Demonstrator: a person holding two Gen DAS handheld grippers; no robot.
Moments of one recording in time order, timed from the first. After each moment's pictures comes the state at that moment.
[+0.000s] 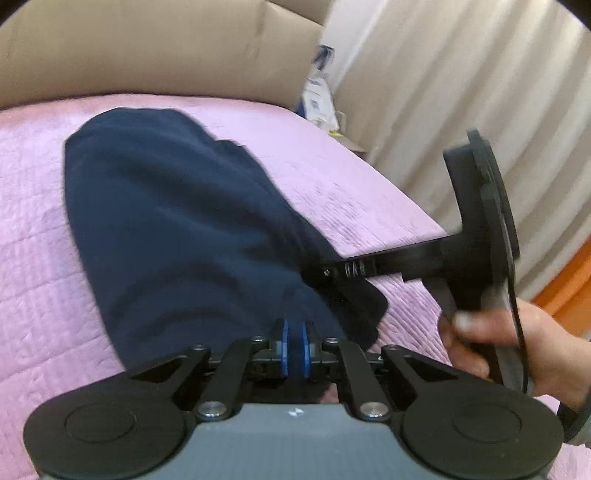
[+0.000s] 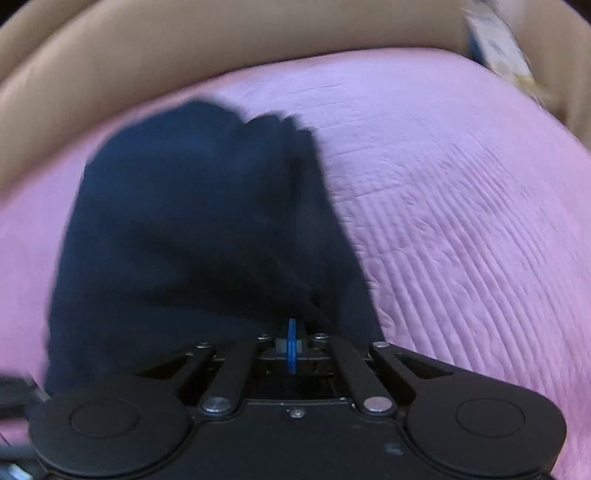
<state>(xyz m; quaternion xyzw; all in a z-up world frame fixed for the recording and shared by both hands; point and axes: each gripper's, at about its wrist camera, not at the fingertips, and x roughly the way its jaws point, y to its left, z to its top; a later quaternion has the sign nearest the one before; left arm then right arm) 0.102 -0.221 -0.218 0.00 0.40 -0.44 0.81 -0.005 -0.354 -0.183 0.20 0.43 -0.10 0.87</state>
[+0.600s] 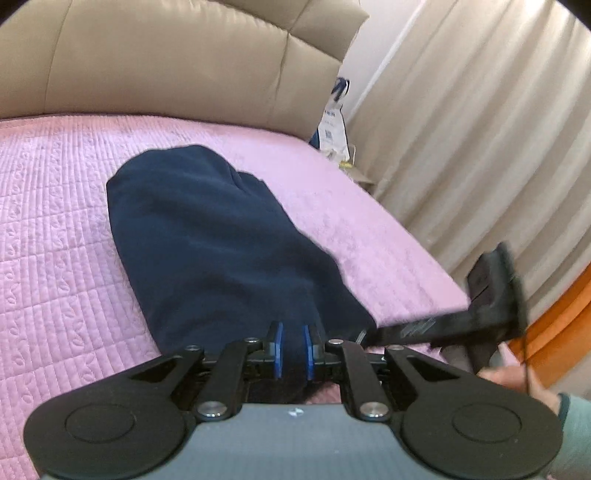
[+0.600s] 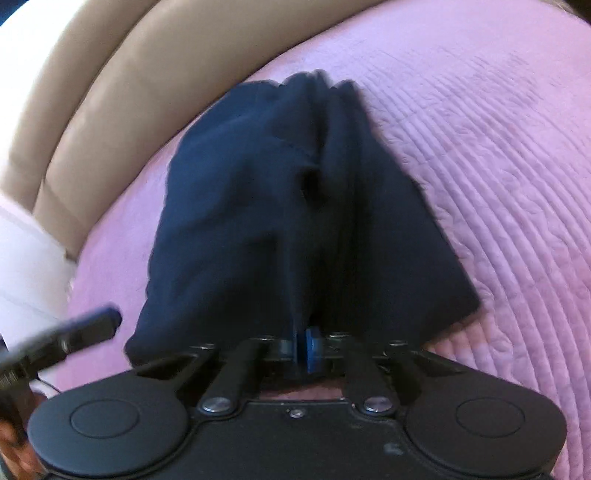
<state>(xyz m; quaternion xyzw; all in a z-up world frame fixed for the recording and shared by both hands) 0.080 -0.157 -0.167 -0.06 0.39 -0.41 0.82 -0.058 -0.346 -0.182 0.32 0.42 0.04 0.85</state>
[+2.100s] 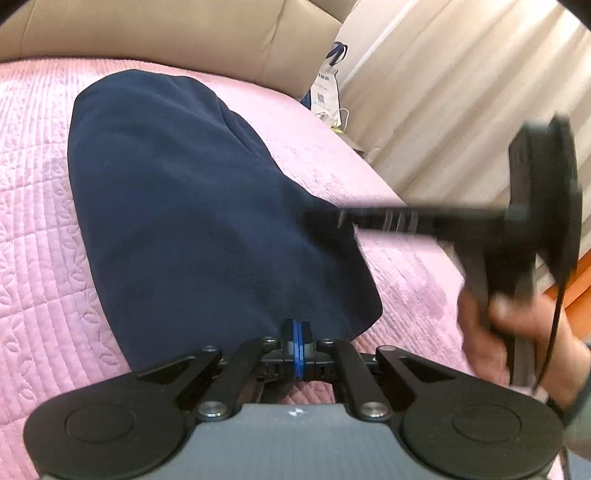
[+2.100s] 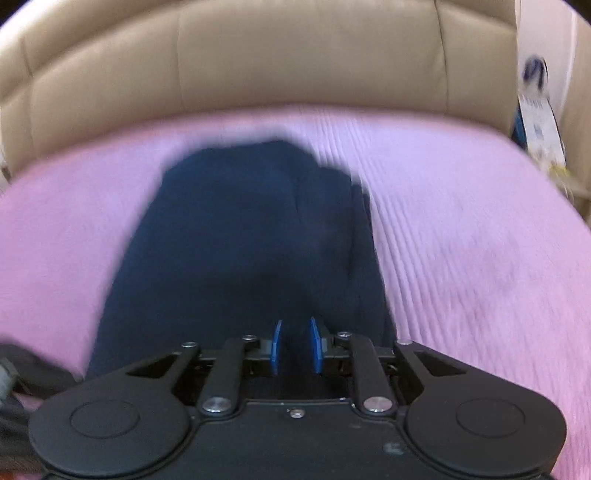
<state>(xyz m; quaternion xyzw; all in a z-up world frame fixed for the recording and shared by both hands) 0.093 -0.207 -0.219 -0.07 0.44 -0.44 0.78 -0.012 -0.286 -0.148 0.07 0.40 -0.05 0.91</state>
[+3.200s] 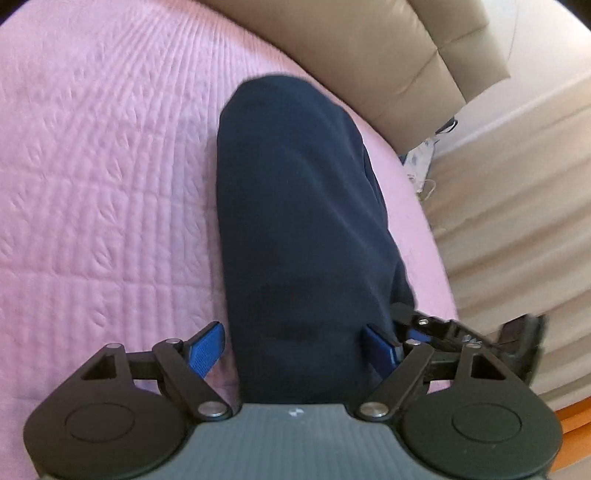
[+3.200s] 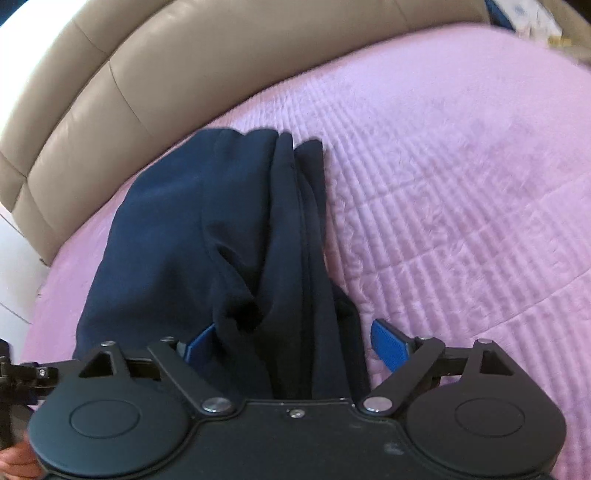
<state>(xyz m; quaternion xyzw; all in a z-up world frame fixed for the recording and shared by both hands) 0.158 -0.138 -0.243 -0.26 0.50 -0.31 0.76 -0.002 -0.384 -0.196 0.30 0.39 0.03 0.87</state>
